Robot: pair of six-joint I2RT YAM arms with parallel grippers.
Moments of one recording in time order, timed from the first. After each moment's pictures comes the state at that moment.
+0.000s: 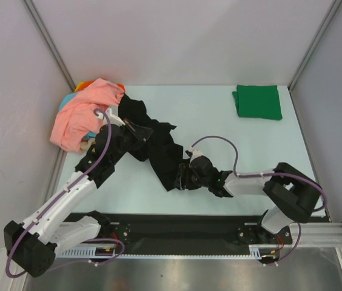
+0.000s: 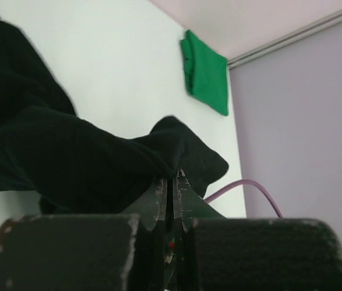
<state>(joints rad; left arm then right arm) -0.54 0.98 0.85 -0.11 -0.09 -0.93 0.93 1.50 0.58 0.23 -0.01 0.74</state>
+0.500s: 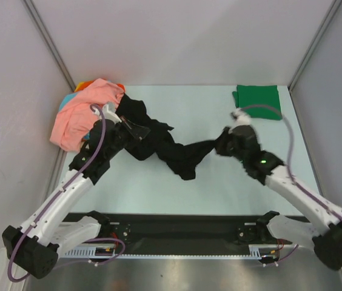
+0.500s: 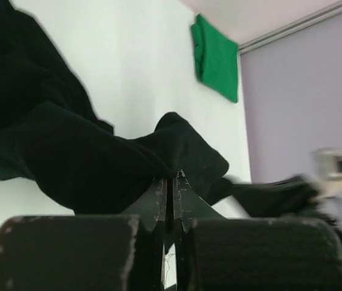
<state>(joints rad) -0.45 0.96 0.87 -0.24 0.01 -0.90 0.67 1.16 0.77 -0.19 0.11 0.60</state>
